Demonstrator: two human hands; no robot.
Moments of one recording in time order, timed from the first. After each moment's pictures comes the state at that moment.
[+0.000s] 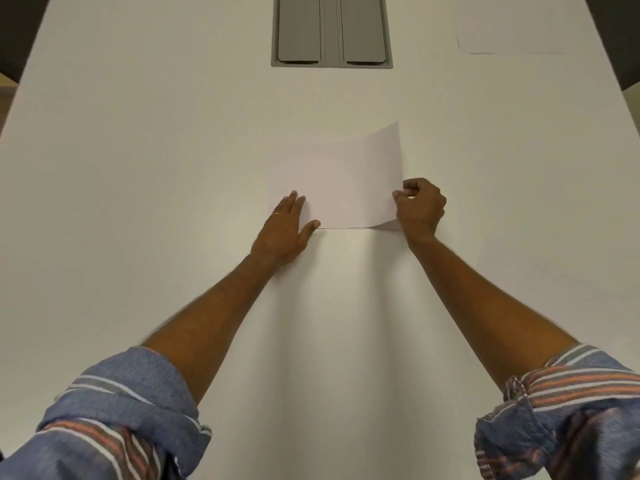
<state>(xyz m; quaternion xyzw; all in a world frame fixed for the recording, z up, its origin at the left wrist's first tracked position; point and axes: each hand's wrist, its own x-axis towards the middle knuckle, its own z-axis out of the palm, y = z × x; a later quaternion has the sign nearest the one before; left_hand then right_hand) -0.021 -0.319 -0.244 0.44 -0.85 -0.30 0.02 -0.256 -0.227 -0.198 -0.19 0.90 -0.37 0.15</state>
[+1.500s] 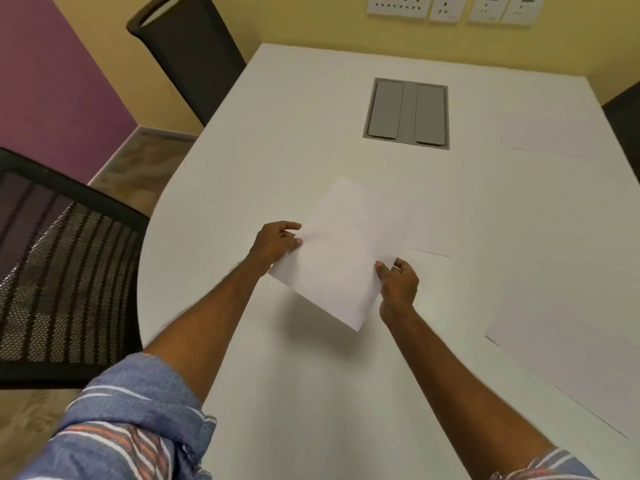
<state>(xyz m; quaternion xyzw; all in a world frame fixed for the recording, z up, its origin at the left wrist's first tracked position) 0.183 -0.267 -0.109 0.59 -0.58 -0.53 0.20 -0.036 -0.129 -0.136 -0.06 0.73 -0.56 0.38</state>
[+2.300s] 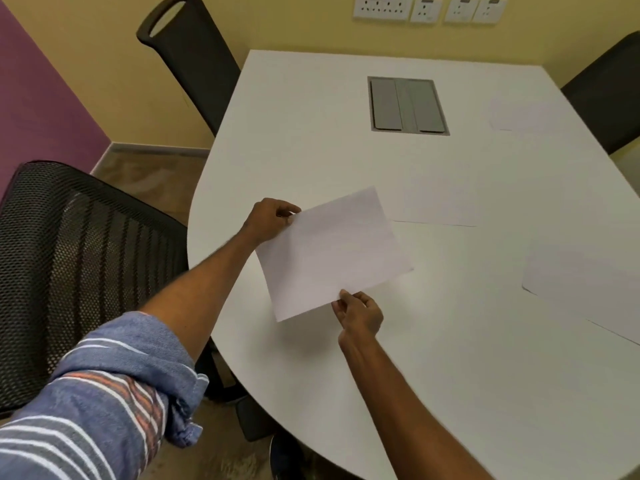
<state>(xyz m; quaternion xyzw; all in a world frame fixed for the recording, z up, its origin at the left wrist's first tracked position) 0.345 -0.327 -0.066 0.48 -0.77 -0.40 0.14 0.243 -0.105 -0.129 0.19 0.62 -0.66 0.38</state>
